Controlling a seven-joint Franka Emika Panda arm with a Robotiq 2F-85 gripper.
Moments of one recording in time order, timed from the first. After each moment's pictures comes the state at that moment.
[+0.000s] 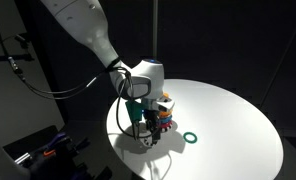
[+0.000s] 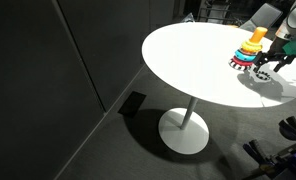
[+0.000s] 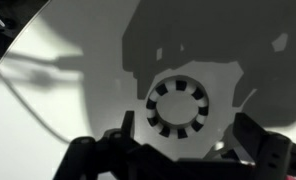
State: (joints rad) arm -0.17 0.44 -0.17 -2.25 0.02 2.63 0.16
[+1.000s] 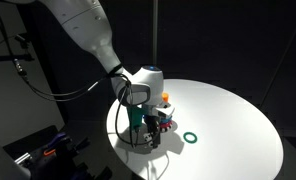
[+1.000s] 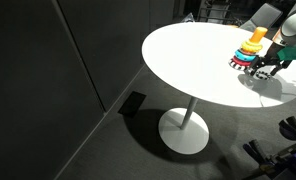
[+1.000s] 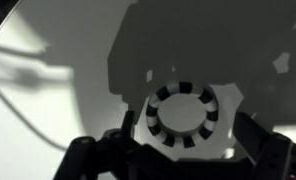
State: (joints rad) arm -0.17 0.50 -0.17 -2.25 0.06 2.71 0.17
